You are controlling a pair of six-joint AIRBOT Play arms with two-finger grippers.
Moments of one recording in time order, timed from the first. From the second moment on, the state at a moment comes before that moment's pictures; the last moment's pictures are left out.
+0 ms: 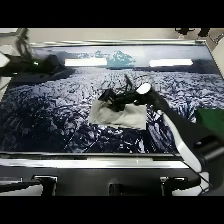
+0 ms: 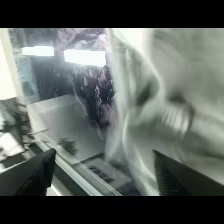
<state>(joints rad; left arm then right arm) -0.02 -1.44 1.69 0.96 -1.13 -1.59 0.40 -1.70 1.39 -0.47 0.90 1.62</state>
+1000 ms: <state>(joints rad) 0.01 -1.35 1.69 0.99 -1.19 -1.55 -0.20 -1.73 1.13 -0.65 1.27 1.25</state>
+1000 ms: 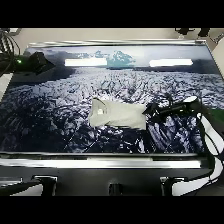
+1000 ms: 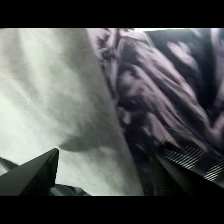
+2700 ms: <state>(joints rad) 0.01 -1.35 1.69 0.99 -1.19 -1.54 -0.97 -1.58 1.89 -0.88 1.46 1.67</state>
